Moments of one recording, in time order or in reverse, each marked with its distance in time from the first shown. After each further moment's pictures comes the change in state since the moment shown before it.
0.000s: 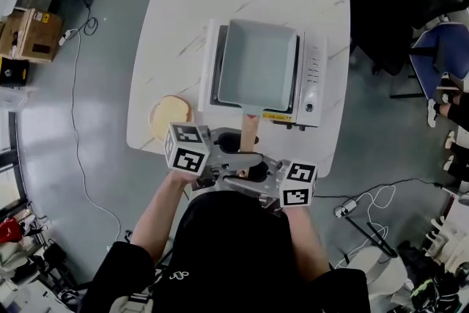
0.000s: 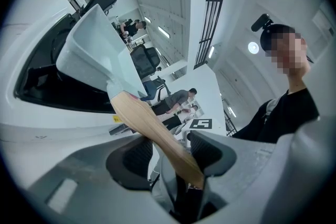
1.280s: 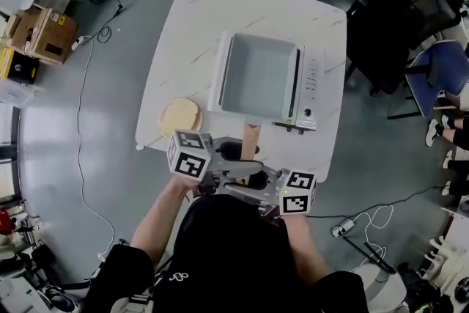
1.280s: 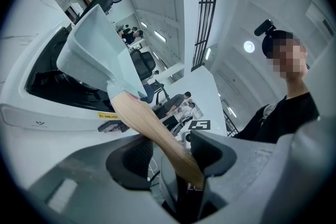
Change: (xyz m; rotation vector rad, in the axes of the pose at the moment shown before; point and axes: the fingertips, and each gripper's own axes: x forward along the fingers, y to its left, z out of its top) left arm -0.008 -0.049 -0.010 0.043 -0.041 0.004; right arm 0.001 0.049 -0.013 -0.035 0.010 0.028
